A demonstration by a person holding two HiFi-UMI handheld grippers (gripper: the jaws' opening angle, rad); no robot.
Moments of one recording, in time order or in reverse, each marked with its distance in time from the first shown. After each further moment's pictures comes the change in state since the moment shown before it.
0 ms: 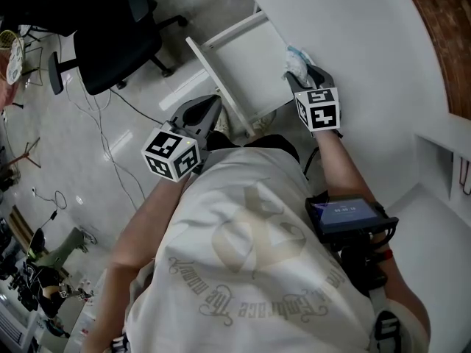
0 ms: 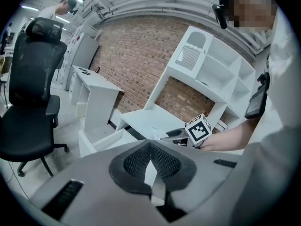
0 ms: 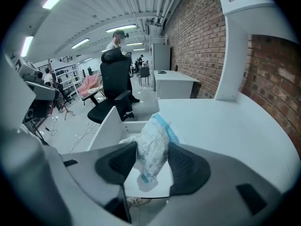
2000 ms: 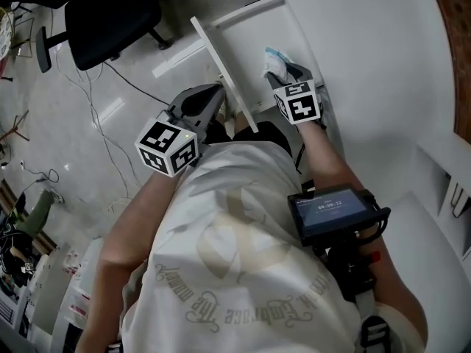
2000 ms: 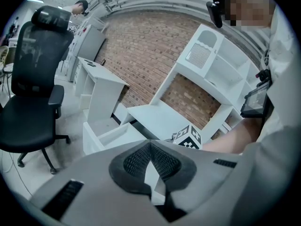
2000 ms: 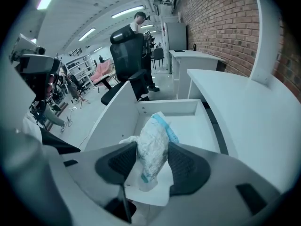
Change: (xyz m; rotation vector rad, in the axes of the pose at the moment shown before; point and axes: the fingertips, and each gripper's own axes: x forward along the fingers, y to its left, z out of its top) left arm 0.002 0.050 -0.020 -0.079 0.052 0.018; right arm 0.097 0.093 -0.045 -0.062 0.199 0.195
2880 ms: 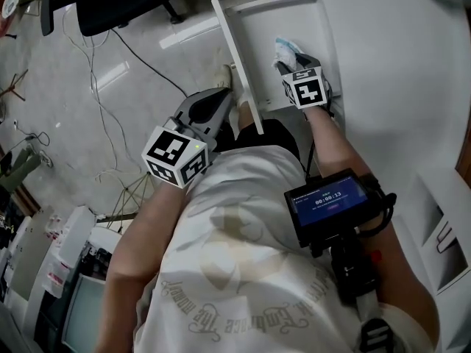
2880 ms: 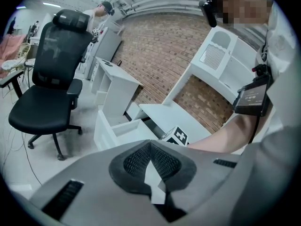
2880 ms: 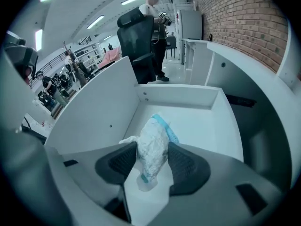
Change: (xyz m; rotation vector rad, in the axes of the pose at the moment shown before) left arm 0.002 0.039 -0.035 -0.125 -0.019 0.150; right arm 0.104 -0.002 -0.009 -0.114 0.126 0.085
